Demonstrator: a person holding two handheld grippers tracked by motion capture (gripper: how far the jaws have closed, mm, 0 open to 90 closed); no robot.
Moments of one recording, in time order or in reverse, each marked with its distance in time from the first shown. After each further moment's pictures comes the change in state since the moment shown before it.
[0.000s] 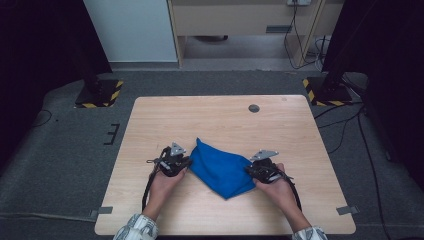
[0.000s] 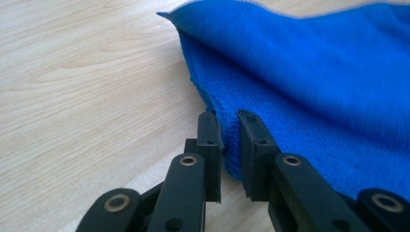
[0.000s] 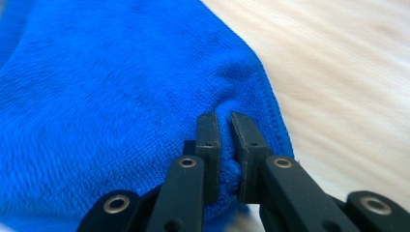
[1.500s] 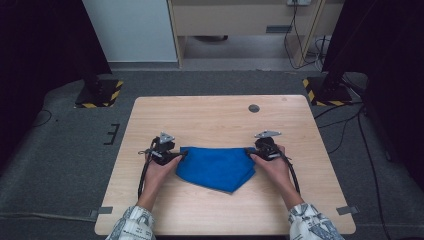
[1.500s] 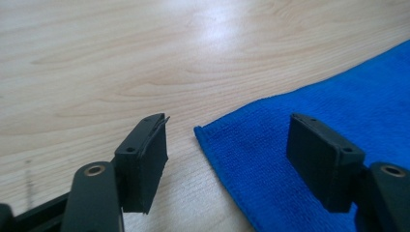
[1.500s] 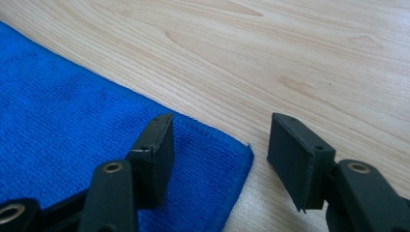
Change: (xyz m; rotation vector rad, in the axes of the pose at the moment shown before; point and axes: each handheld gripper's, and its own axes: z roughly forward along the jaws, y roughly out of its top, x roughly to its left) left arm 0.052 0.008 0.017 -0.054 0.078 -0.133; right arm -0.058 0.030 0.043 -0.064 -0.083 0.143
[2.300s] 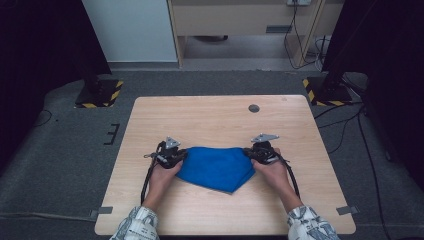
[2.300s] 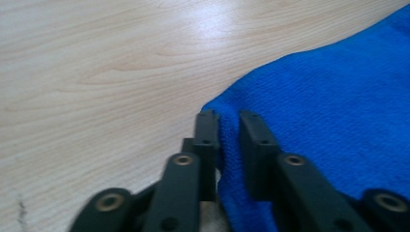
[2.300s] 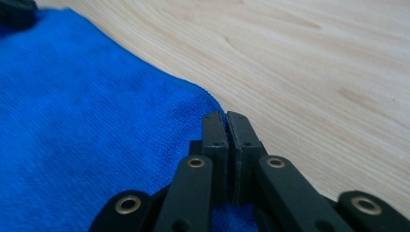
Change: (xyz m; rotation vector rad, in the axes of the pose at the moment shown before) left arm -0.015 -0.013 0.004 -0.001 -0.030 0.045; right arm 0.015 -0.003 -0.008 -0.041 0.127 -0.065
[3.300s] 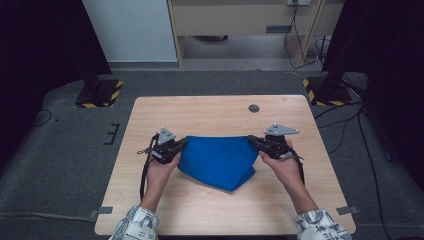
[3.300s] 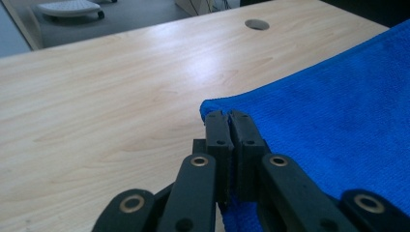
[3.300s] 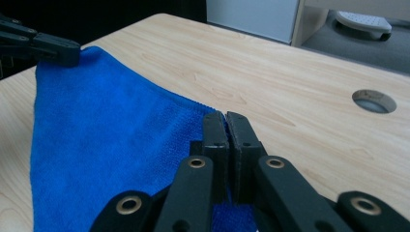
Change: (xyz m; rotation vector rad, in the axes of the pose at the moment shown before) left arm -0.016 0.044 -0.057 -0.196 -0.005 0.024; right arm 0.010 0.039 -0.074 -0.225 0.043 -0.025
